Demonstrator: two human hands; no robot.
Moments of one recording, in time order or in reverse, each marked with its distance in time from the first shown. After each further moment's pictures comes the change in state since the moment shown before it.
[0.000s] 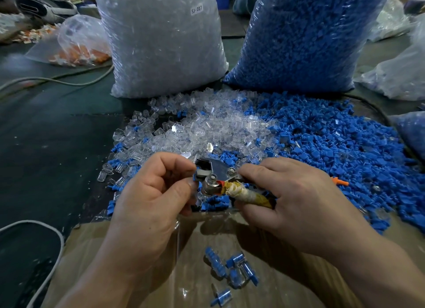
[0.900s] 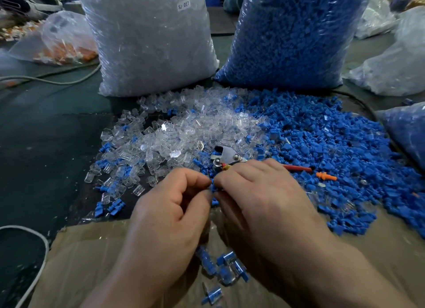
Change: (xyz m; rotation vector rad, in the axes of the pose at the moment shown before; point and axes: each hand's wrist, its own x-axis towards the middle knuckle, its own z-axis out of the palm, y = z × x) left_hand -0.010 0.001 0.027 0.420 0.000 0.098; right_hand 0.006 -0.019 0.018 -0.066 0.144 -0.105
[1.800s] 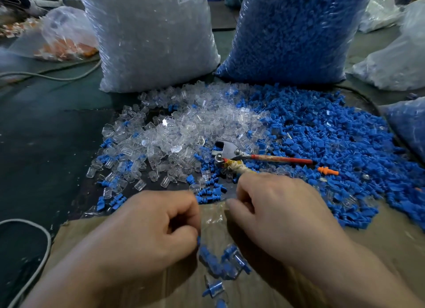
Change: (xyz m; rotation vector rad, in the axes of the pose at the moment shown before) left_hand 0.012 -0.005 -0.046 0.346 -0.553 0.034; right_hand -0.010 -0.002 -0.012 0.016 -0.270 0.350
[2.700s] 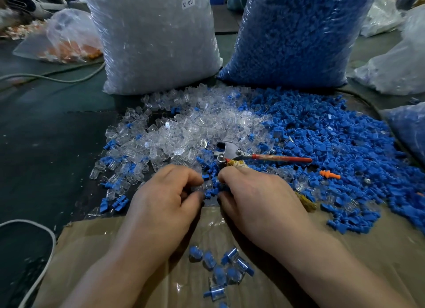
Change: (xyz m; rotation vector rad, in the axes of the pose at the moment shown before) left_hand 0.026 -0.013 0.034 0.113 0.484 -0.083; right_hand 0.022 0.000 0.026 0.041 0.143 -0.186
